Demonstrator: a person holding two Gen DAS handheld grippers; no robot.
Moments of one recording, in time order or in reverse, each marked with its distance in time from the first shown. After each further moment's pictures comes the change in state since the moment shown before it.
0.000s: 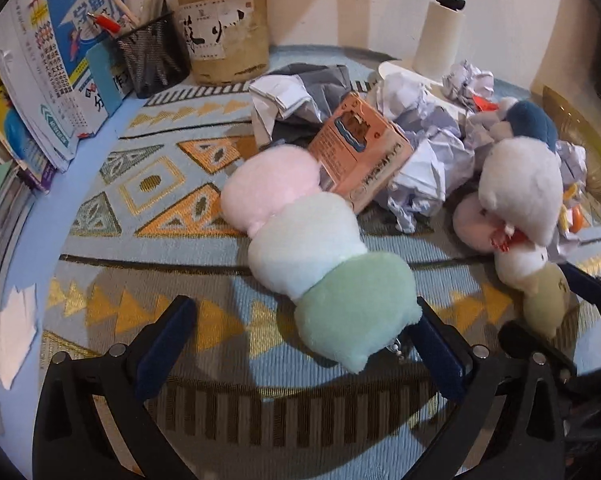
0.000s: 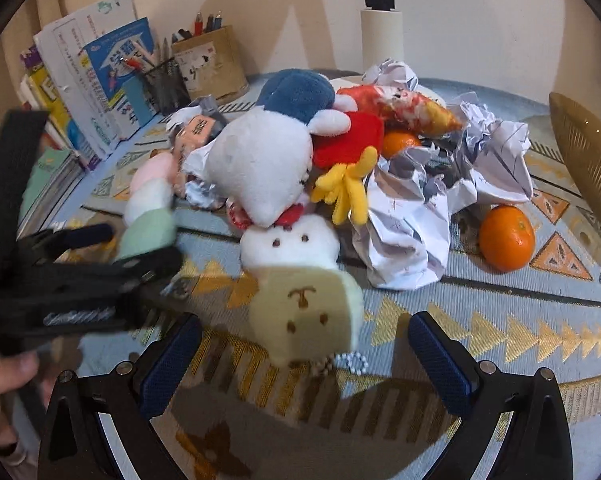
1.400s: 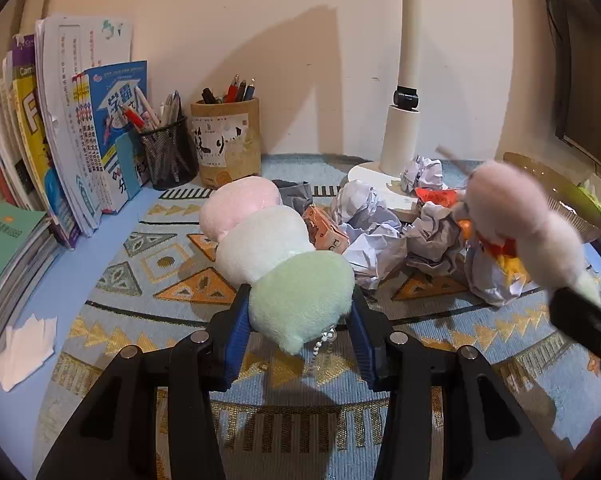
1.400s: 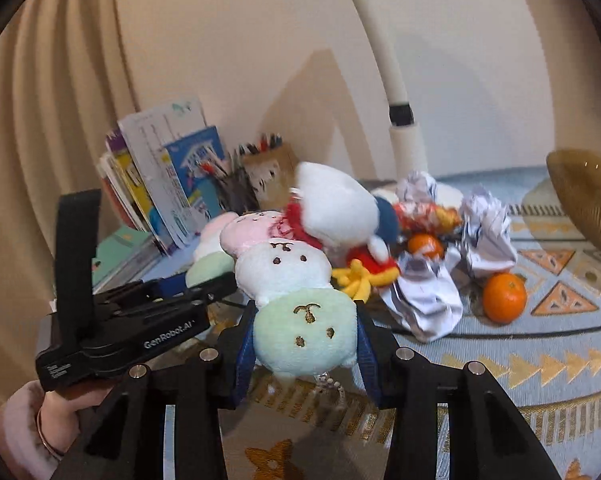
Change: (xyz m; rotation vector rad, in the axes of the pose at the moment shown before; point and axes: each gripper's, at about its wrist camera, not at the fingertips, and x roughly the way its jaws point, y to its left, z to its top) left arm -0.059 -0.015 -0.019 0.011 -0.376 -0.020; right arm -0.069 -0.005 -0.021 0.001 -0.419 0.265
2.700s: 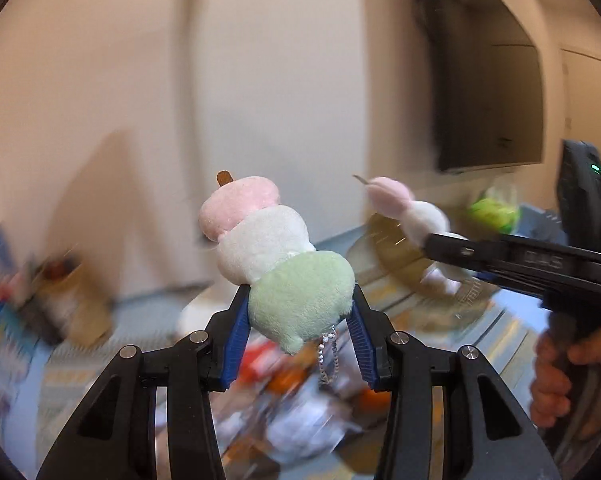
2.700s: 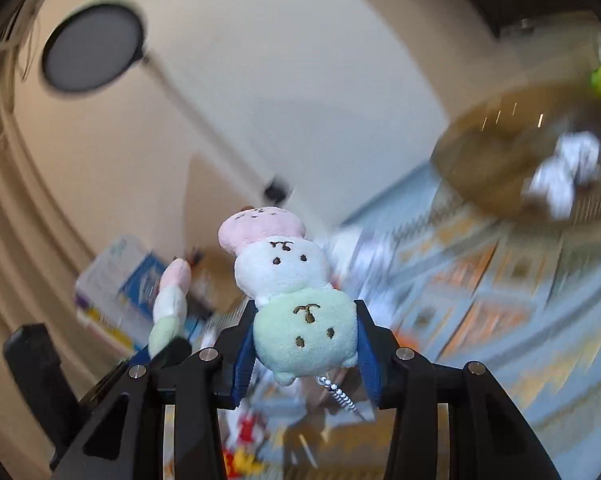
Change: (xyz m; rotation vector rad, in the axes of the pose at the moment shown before) left arm -0.001 -0.163 0.124 0.275 -0.169 -0.338; right arm -0.055 -0.143 0.075 0.441 -0.150 -0.120
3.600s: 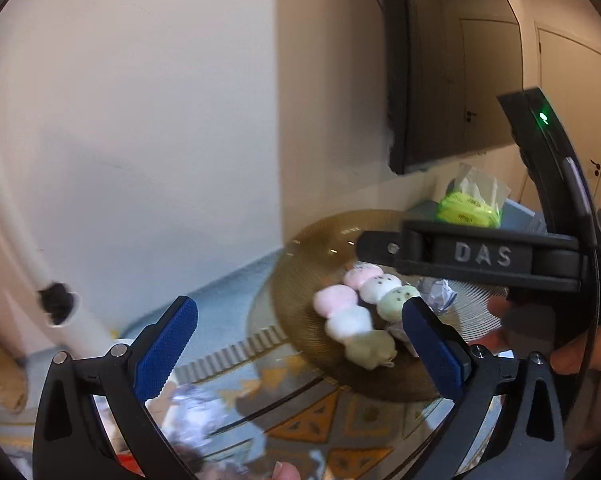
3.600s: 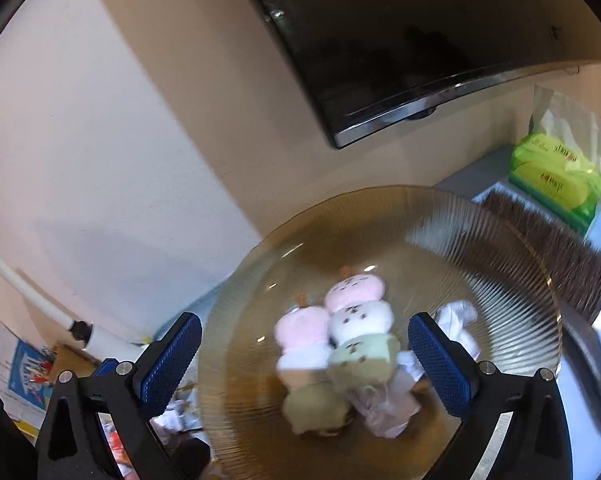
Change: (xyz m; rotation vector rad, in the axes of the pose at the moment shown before) left arm 0.111 -0.073 0.046 0.036 0.094 -0.120; right arm 0.031 -0.110 0.135 0.067 0.099 -0.412
